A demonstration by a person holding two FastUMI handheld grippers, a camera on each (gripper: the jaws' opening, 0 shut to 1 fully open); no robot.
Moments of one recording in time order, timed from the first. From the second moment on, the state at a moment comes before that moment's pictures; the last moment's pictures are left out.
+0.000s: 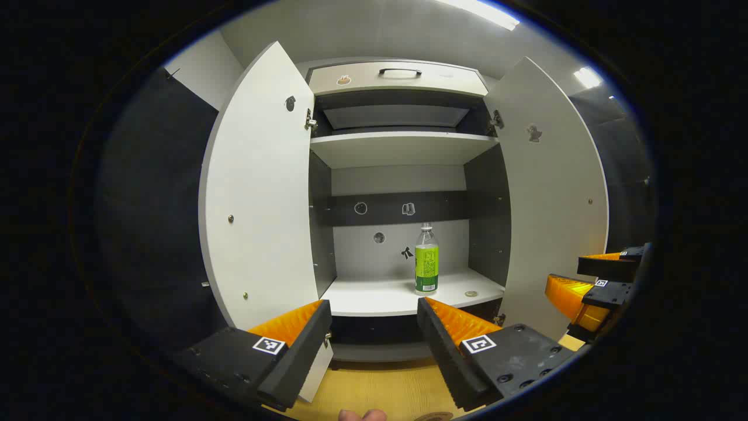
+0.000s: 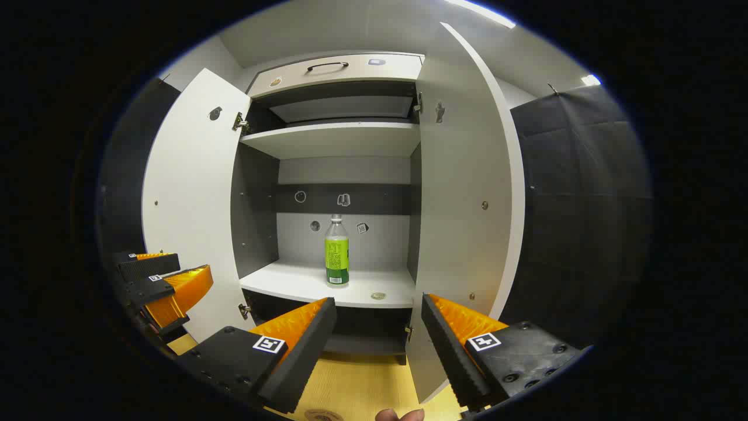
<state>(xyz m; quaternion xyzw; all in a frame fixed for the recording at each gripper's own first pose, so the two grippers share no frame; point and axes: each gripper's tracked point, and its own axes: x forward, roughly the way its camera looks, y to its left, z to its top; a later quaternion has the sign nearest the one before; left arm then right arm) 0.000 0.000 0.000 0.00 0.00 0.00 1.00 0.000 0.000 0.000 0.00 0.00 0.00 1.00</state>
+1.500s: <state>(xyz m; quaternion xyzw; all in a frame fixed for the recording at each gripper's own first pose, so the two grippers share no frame) 0.175 -0.100 0.000 -0.03 0.01 -0.09 1.00 -0.045 -0.043 0.023 0.00 -0.01 -0.01 1.00</state>
